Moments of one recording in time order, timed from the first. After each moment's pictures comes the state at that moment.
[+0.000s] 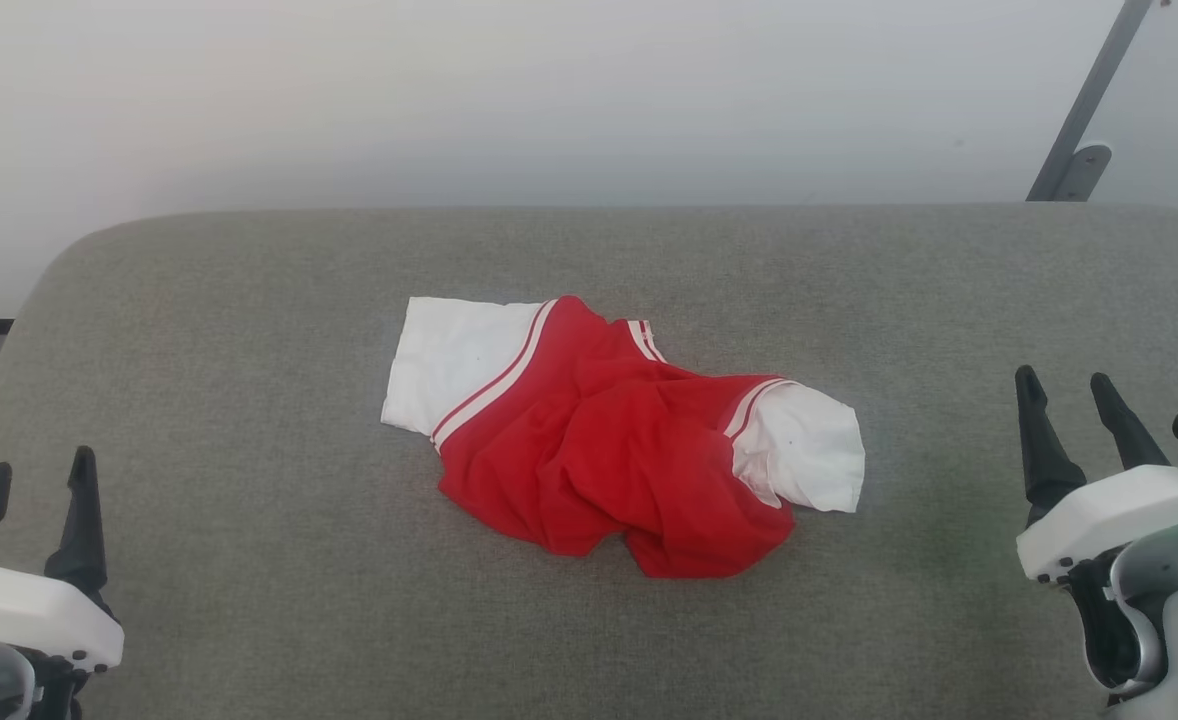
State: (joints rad) left arm -0.08 0.58 -0.07 0.24 -0.72 0.11 -0.18; right arm -0.21 -0.12 -0.17 0.23 0.33 0.13 0.02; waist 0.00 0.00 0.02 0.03
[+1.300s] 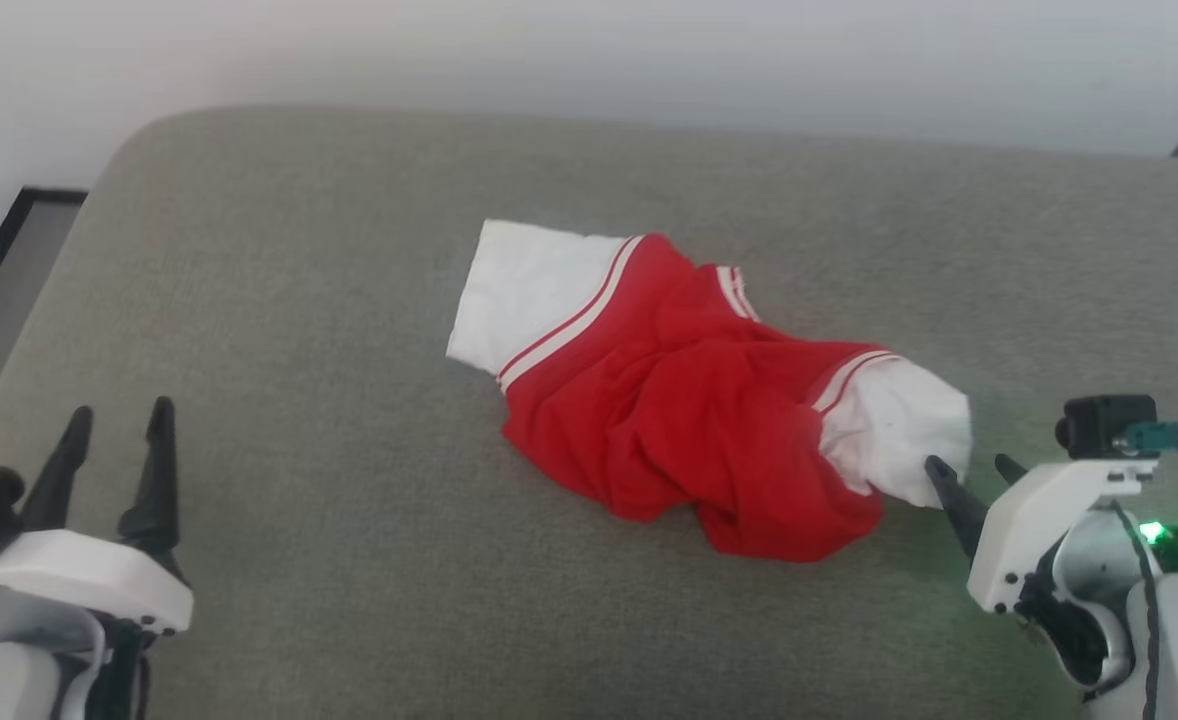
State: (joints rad) left arm -0.14 0.55 -0.14 0.18 -0.72 0.09 -0.19; right arm -0.22 -0.15 -0.07 0.25 0.33 0.13 0.44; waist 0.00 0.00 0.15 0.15
